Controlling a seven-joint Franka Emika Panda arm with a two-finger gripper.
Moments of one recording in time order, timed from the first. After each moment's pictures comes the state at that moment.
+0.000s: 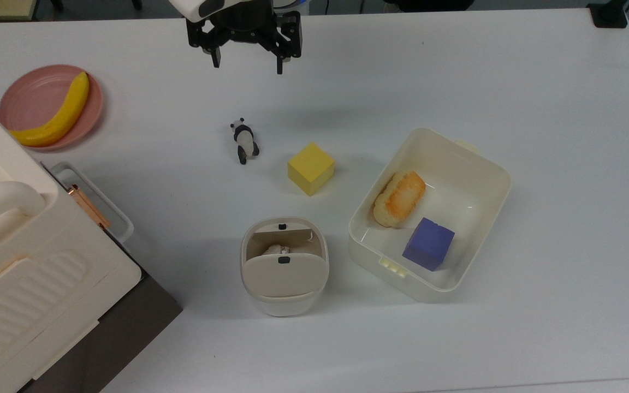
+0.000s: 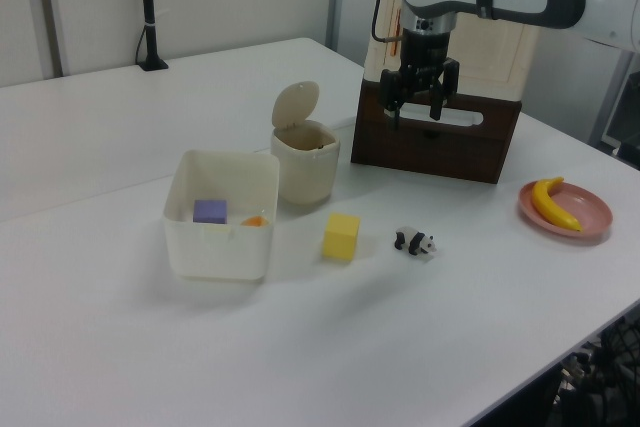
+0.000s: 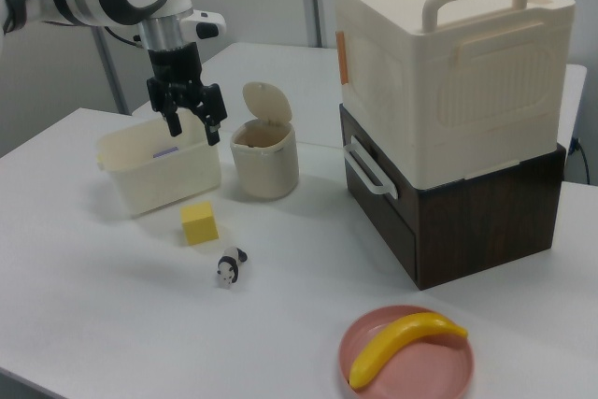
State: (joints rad) arm 0.04 0.13 -0.02 -1.56 -0.05 1.65 0.10
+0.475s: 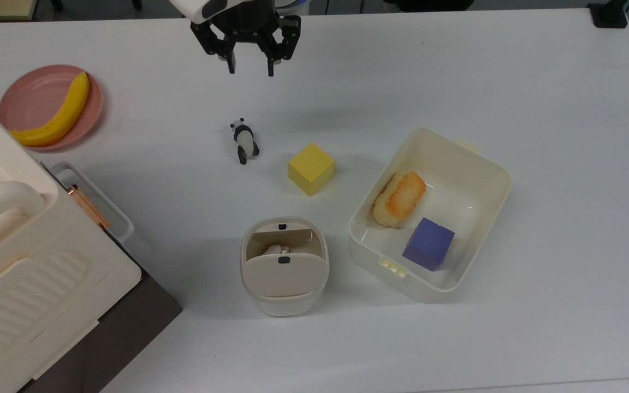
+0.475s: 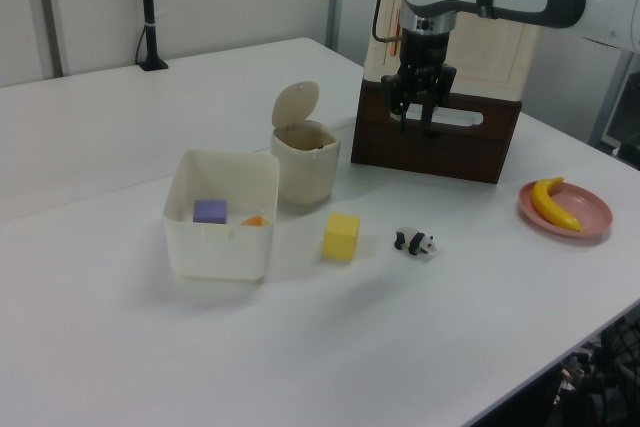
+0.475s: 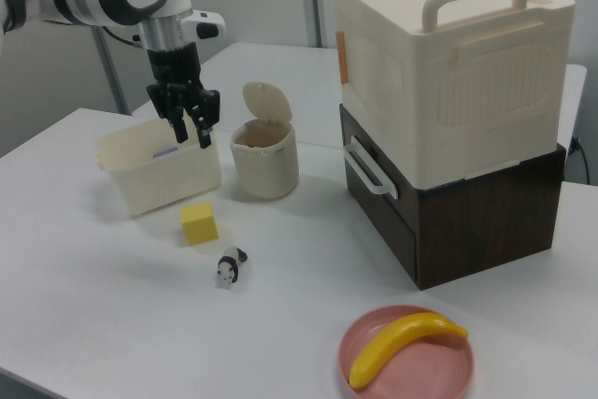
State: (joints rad) arm 0.04 0.13 -0.02 -1.56 -0.03 1.65 0.06
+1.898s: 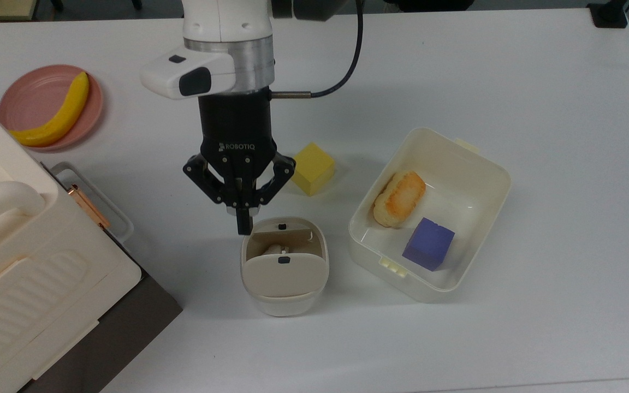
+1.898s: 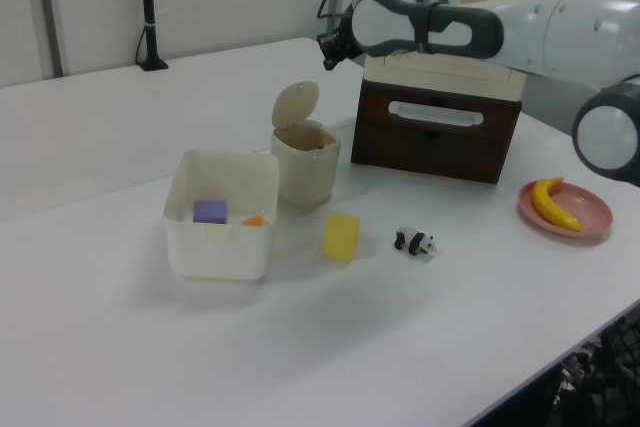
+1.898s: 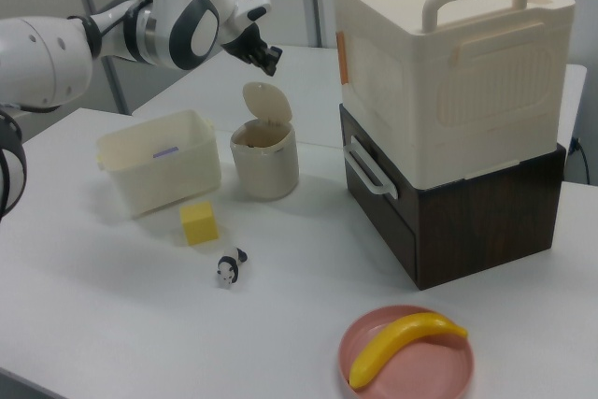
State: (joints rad) arm 0.04 0.46 -0.03 -1.34 0.03 2.49 0.07
